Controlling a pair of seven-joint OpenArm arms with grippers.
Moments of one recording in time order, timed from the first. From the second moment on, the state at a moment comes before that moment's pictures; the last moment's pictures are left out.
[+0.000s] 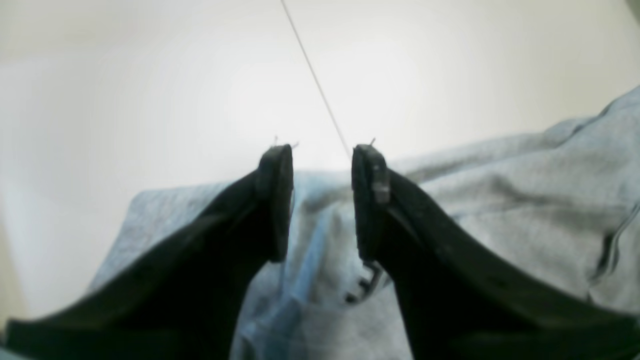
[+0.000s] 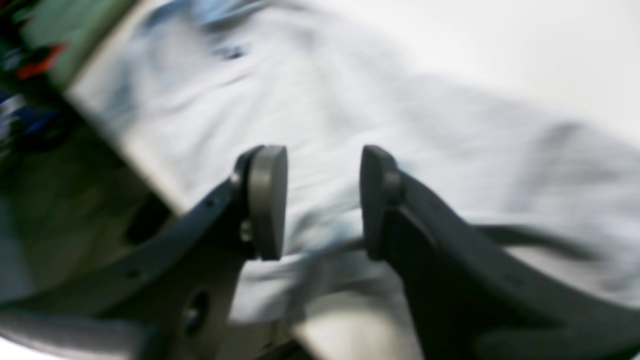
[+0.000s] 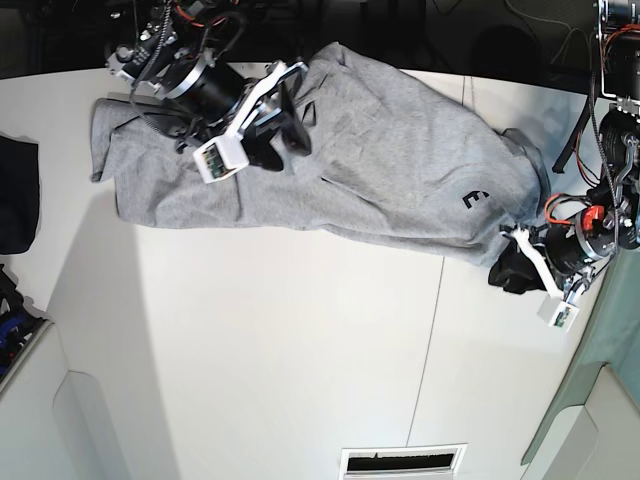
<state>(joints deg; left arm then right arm) -3.2 -30.4 -3.0 81.8 -33.8 -30.9 38.4 -23.1 -0.1 -3.8 105.6 14.1 28.1 -31.5</state>
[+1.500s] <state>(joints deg) 1.4 -23.0 10.3 75.6 -23.5 -33.5 33.0 -20.0 7.0 21.2 91.9 16.7 25.8 -33.1</state>
